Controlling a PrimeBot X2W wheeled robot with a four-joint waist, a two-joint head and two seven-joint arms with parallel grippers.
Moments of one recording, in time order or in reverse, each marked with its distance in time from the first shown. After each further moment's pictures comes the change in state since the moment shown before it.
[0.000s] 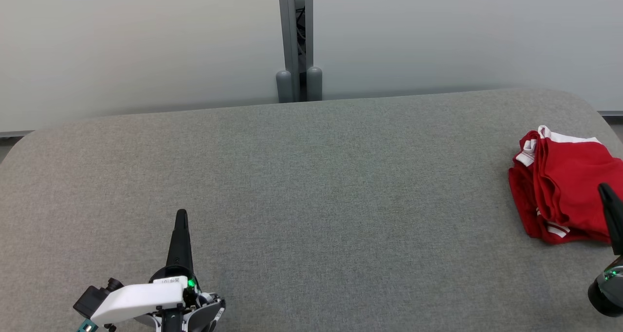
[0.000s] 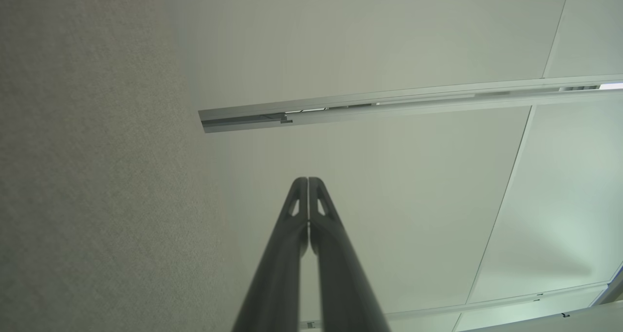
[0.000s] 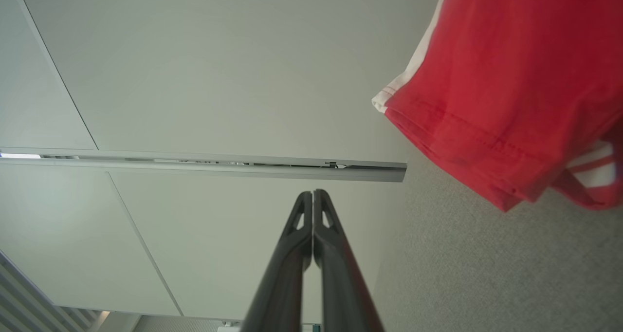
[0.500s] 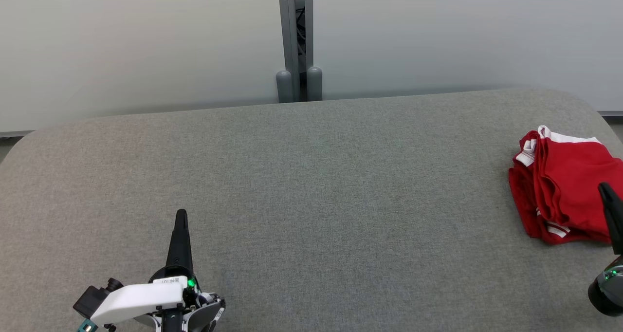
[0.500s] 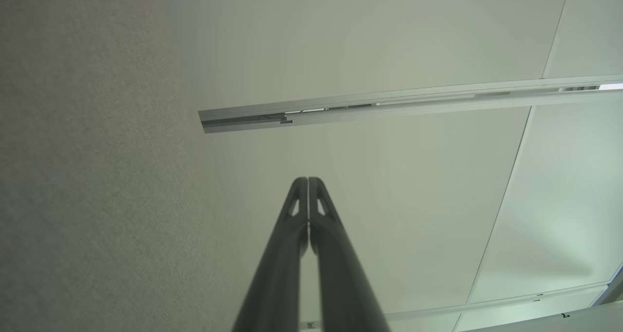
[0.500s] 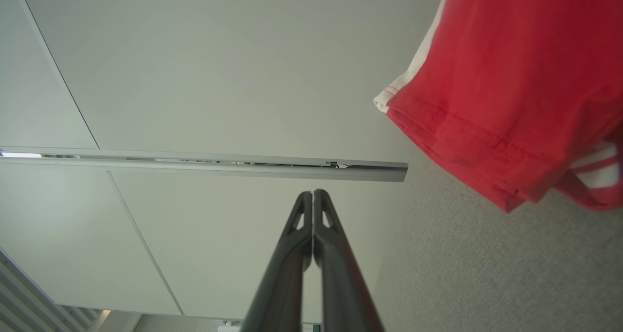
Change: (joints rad) left arm 0.000 0.000 0.000 0.001 -0.001 0.000 -0.001; right arm -0.002 -0.001 0.001 0.000 0.002 0.000 0.002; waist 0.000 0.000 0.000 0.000
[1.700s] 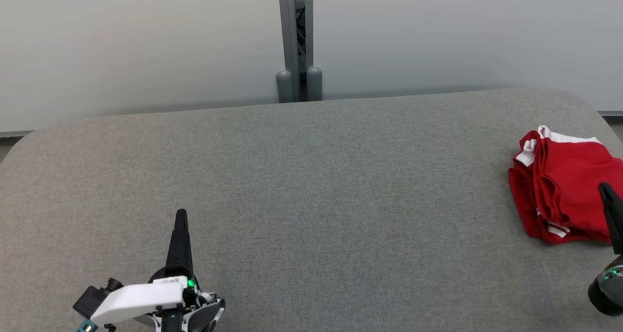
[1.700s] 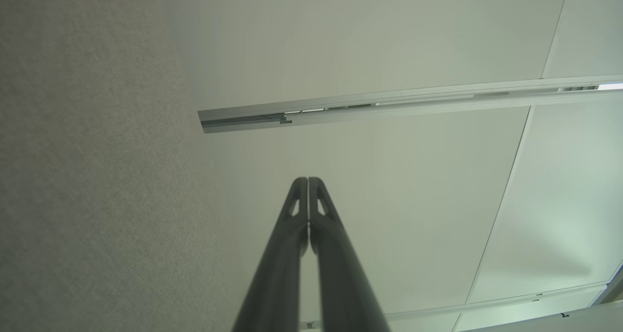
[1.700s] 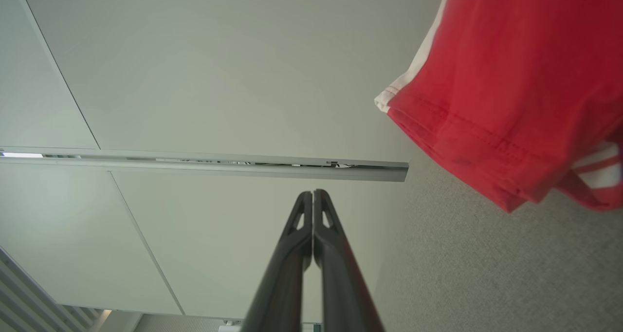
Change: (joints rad) left arm 0.000 0.000 0.000 0.000 0.000 -0.002 0.000; right arm 0.000 -0.001 0.002 0.000 0.004 0.000 0.000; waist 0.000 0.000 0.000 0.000
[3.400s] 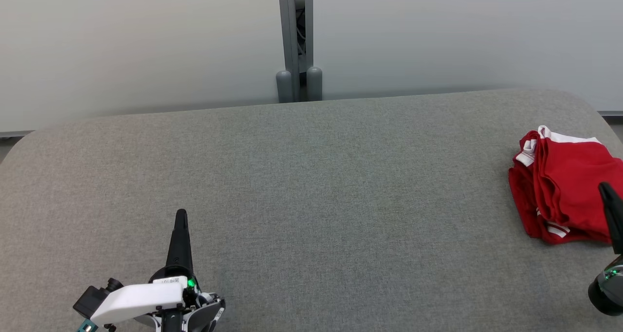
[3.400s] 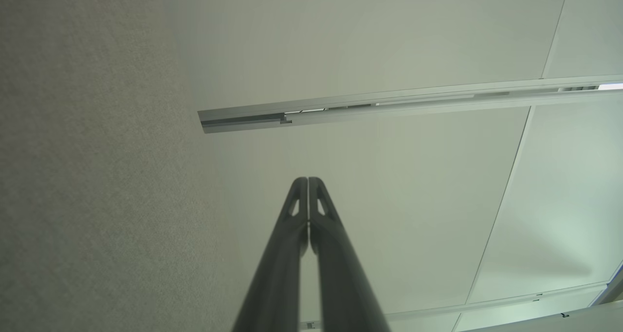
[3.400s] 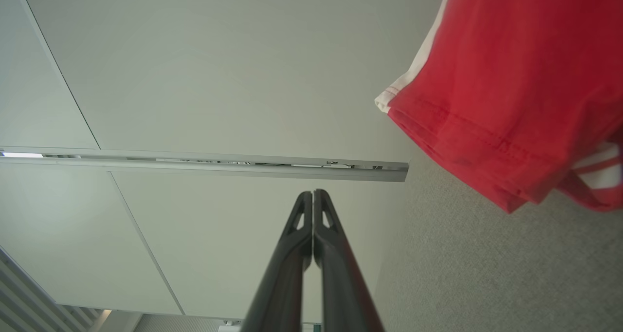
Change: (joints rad) left arm 0.000 0.000 0.000 0.000 0.000 0.000 0.000; right arm 0.000 -0.001 0.002 0.000 0.002 0.000 -0.002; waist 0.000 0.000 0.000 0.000
